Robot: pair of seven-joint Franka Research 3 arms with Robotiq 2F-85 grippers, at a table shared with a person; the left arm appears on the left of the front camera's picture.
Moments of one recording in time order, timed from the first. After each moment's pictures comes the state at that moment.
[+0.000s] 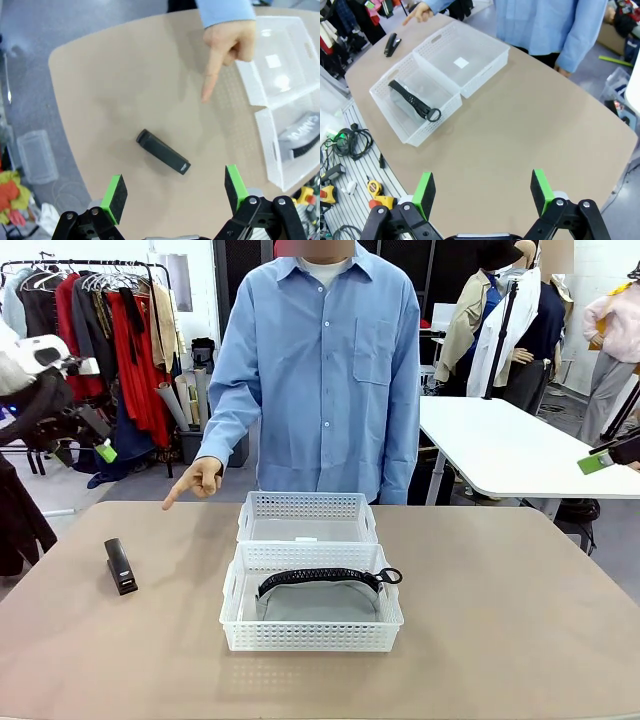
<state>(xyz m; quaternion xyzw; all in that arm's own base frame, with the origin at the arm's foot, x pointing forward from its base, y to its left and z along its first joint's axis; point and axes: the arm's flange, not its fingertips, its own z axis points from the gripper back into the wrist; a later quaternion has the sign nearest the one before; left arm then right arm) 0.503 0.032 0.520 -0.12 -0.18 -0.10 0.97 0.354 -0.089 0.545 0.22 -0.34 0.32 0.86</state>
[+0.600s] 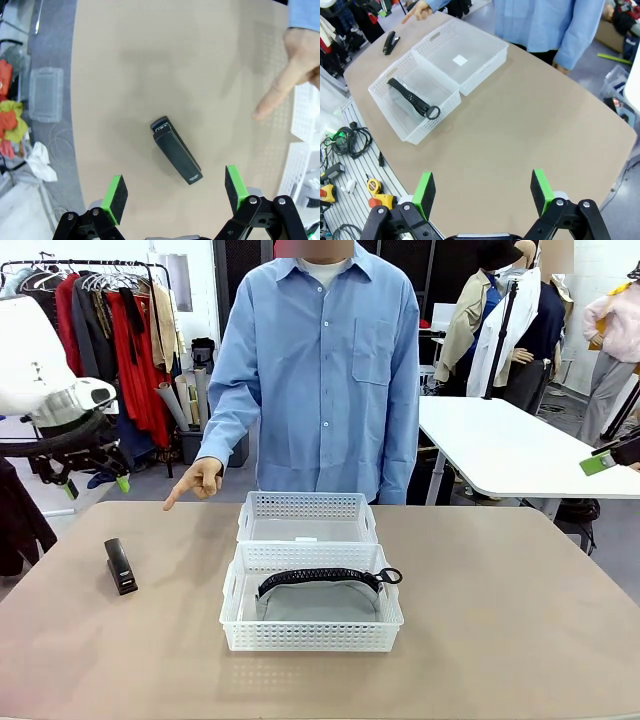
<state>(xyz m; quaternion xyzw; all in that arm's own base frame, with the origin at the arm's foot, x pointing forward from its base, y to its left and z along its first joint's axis) 0.530 0.001 0.458 -0.04 -0.11 0.07 0.99 0.352 -0.089 0.546 0.21 -0.34 0.32 0.86</state>
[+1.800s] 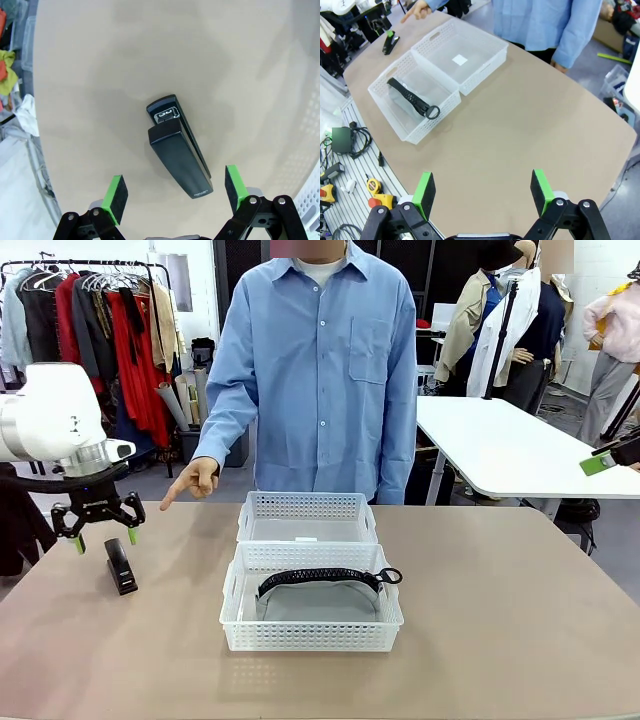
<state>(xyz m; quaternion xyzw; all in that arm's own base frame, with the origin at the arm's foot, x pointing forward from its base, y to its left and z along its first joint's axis) 0.541 -0.009 0.362 -0.02 0.01 0.13 0.99 0.352 -0.089 0.546 0.21 -0.34 0.32 0.86</state>
